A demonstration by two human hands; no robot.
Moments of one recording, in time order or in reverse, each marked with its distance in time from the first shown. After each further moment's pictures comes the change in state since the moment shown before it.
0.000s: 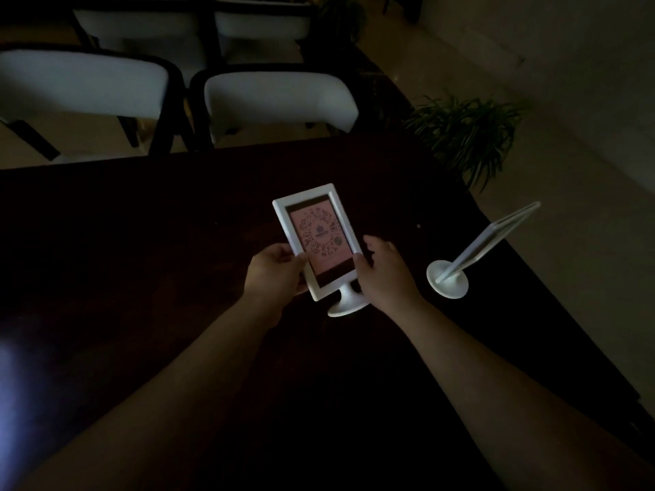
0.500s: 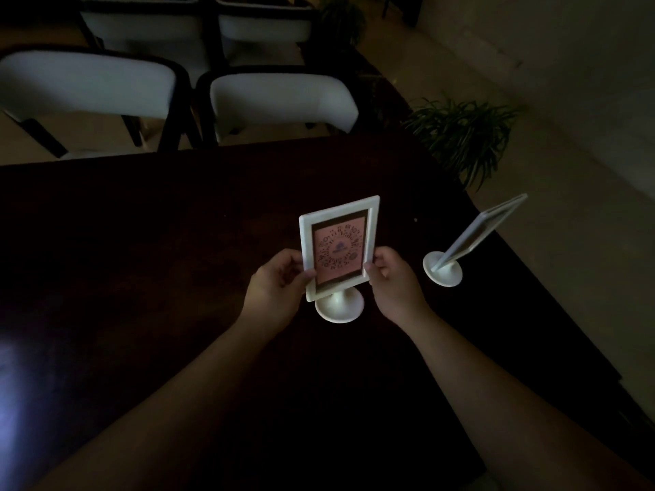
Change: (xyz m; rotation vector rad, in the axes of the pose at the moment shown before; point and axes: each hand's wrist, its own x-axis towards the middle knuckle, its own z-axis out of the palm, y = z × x) left_hand -0.048 -0.020 -0.029 0.242 -0.153 0.342; right_hand -0.042 0.013 -0.004 0.179 0.033 -0.024
